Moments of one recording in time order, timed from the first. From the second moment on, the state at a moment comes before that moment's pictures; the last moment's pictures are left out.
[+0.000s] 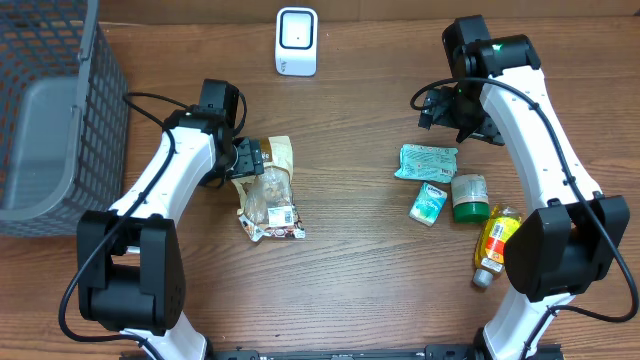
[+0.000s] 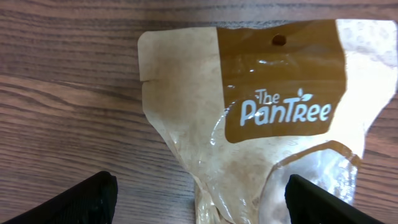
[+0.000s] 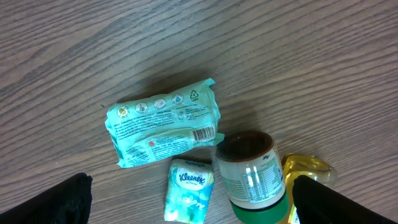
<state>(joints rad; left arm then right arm) -0.15 1.83 1.29 -0.83 -0.05 -0.34 0.16 1.96 1.85 -1.36 0.18 0.48</state>
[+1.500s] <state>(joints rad) -0.15 1.83 1.16 -0.72 -0.04 -0.34 0.16 1.96 1.85 -1.36 0.18 0.48</state>
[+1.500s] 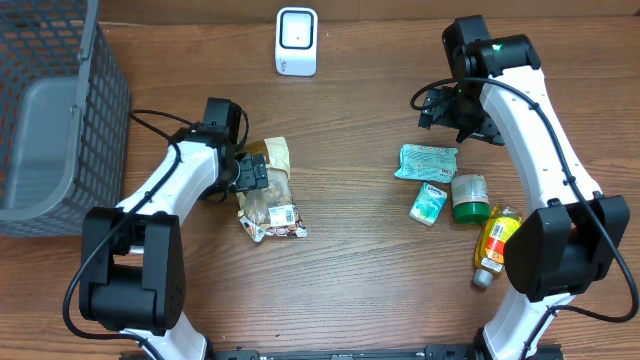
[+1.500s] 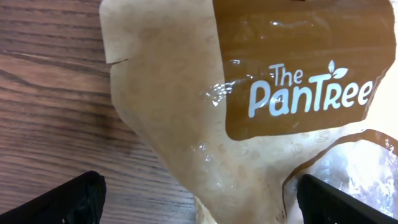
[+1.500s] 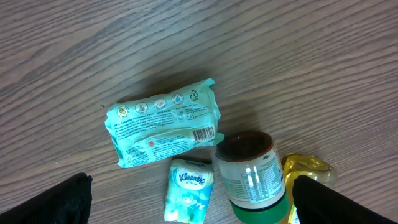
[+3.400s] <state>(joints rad) -0.14 1.77 1.16 -0.70 0.21 -0.29 0.16 1.96 1.85 -1.36 0.18 0.48</state>
